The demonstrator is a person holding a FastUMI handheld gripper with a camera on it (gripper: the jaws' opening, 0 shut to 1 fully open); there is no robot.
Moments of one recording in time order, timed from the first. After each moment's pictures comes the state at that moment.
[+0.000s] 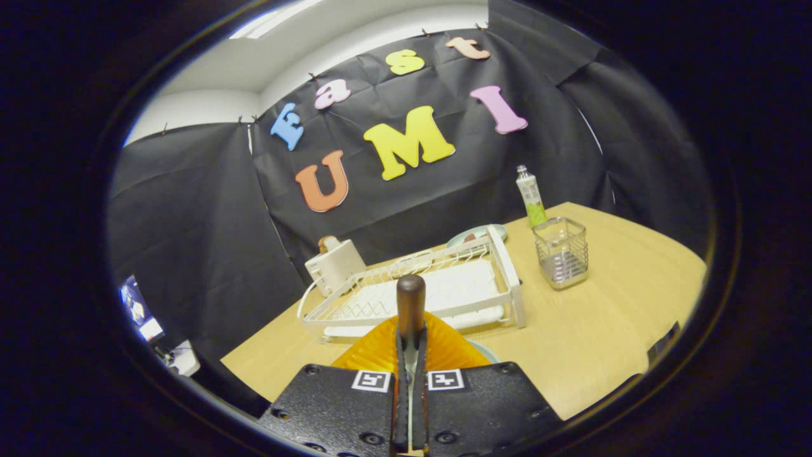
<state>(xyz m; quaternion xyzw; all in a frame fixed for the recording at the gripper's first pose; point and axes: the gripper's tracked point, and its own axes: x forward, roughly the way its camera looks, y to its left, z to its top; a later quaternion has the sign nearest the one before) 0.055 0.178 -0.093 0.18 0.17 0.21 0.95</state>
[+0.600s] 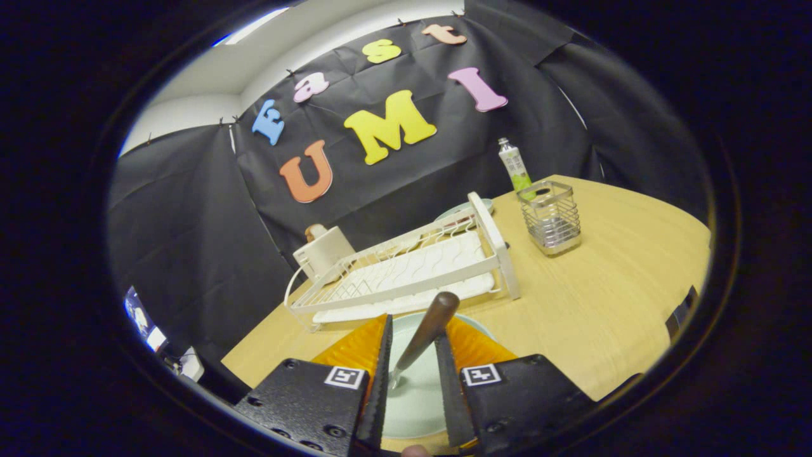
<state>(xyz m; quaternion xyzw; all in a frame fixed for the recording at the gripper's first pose) 0.066 0.151 -0.122 0.19 0.20 0.17 0.95</state>
